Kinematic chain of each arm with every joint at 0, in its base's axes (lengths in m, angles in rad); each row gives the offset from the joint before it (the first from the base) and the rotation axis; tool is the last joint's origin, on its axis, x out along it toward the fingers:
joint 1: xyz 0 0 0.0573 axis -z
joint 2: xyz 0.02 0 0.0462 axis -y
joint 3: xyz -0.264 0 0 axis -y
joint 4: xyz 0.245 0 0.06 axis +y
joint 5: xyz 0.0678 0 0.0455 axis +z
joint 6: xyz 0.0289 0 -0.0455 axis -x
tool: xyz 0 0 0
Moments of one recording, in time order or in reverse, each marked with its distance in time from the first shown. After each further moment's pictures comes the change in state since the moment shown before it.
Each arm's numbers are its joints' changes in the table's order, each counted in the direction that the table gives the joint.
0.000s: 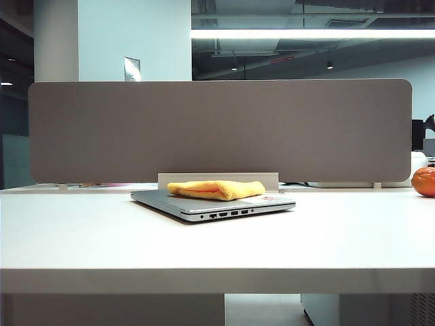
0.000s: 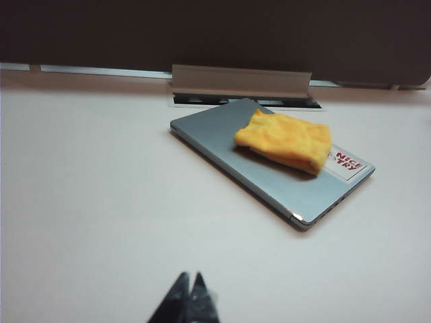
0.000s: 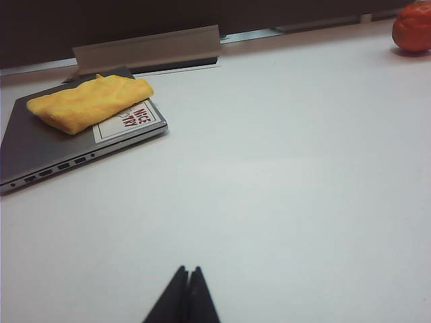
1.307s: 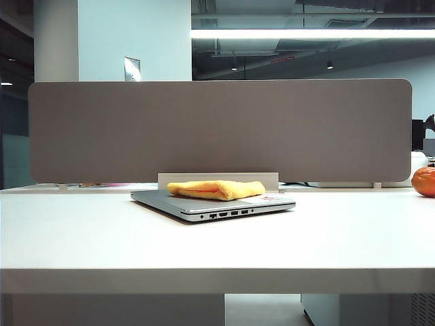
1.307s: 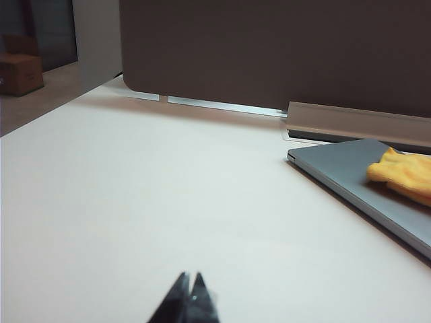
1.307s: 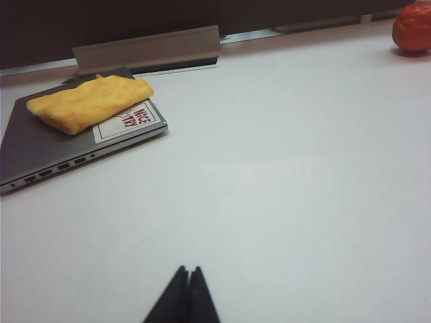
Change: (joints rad) left arm -0.311 0.177 -0.443 -0.437 0.005 -0.046; right arm 0.000 0.000 0.000 0.000 0.000 0.000
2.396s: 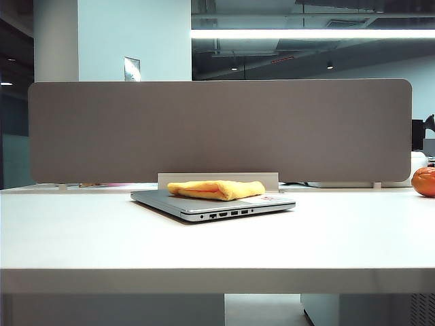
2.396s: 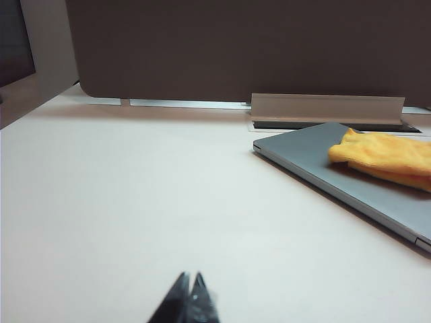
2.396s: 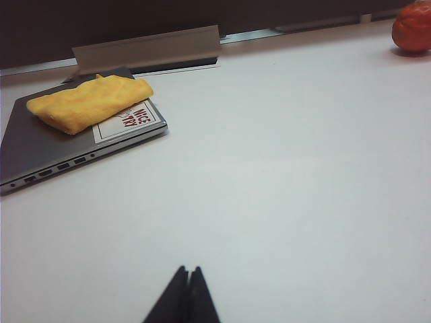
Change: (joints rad) left arm 0.000 0.002 0.000 0.003 -0.115 -0.067; right arm 0.000 0.000 0.000 0.000 0.000 0.000
